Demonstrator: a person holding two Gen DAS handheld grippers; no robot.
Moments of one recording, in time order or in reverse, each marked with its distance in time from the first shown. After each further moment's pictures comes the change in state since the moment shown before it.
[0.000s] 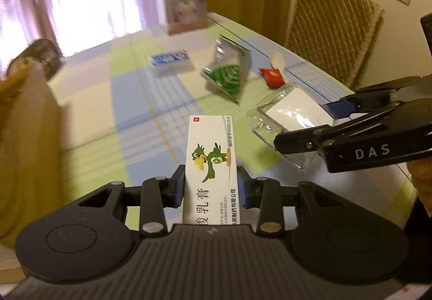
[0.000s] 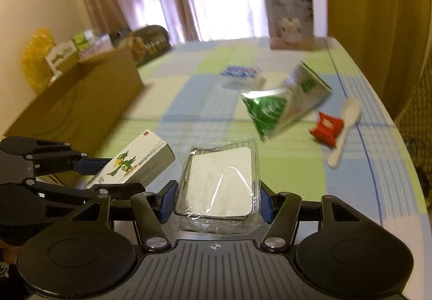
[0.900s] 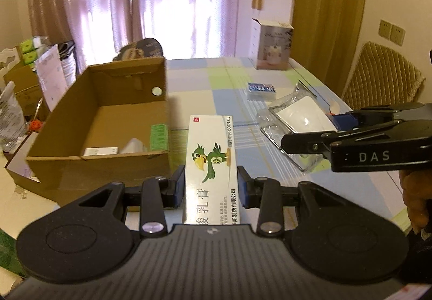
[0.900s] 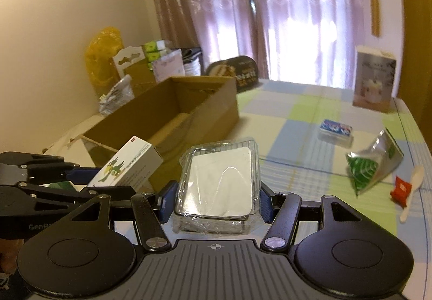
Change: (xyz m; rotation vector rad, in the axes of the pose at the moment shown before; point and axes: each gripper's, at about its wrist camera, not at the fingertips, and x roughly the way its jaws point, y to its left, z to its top) left arm -0.154 0.069 -0.060 -0.265 -0.142 0.212; right arm -0.027 0.132 0.017 -0.198 -0.108 0.197
